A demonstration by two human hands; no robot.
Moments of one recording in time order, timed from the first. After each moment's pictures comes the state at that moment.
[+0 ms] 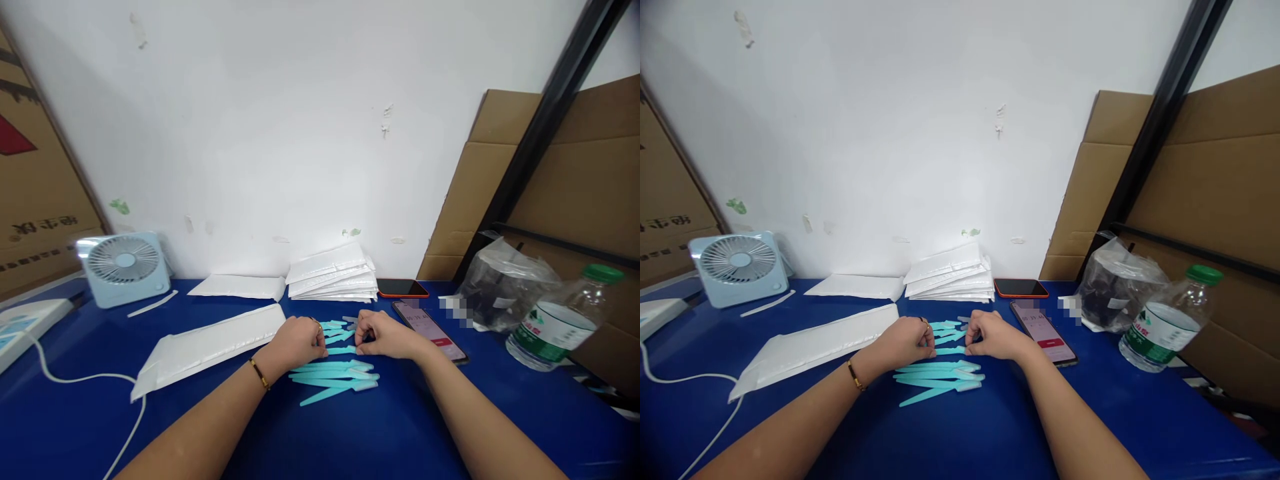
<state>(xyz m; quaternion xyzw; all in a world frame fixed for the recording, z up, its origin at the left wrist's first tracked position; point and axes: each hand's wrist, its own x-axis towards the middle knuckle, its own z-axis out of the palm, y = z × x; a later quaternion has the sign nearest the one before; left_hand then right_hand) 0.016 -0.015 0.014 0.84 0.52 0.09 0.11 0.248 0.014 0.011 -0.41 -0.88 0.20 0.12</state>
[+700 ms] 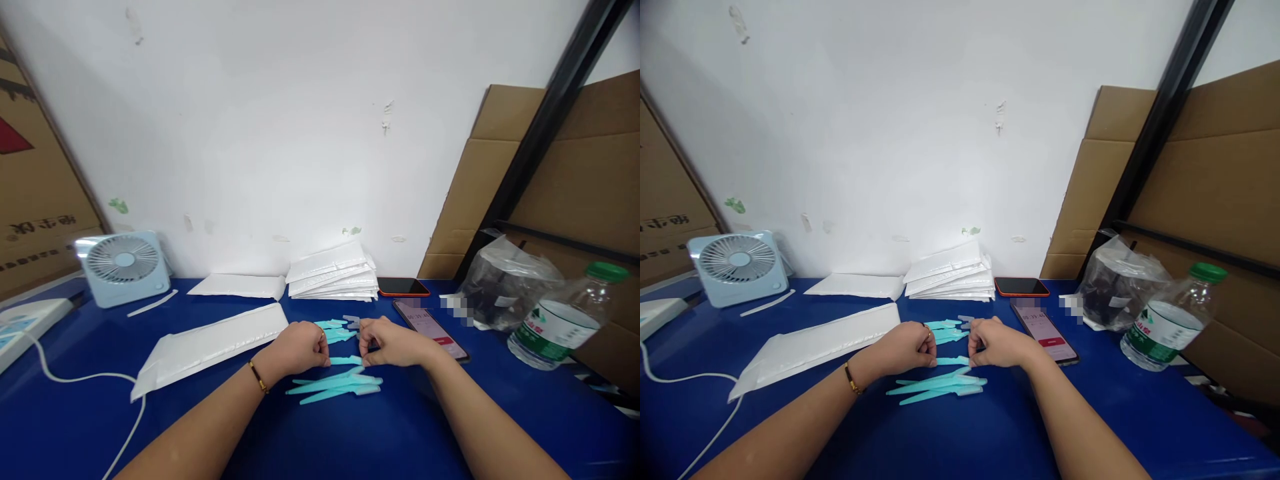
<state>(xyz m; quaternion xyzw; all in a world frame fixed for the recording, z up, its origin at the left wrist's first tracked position) 0.016 -0.023 0.018 0.84 0.51 0.06 0.18 0.249 0.002 0.021 -0.37 -0.90 0.23 0.05</state>
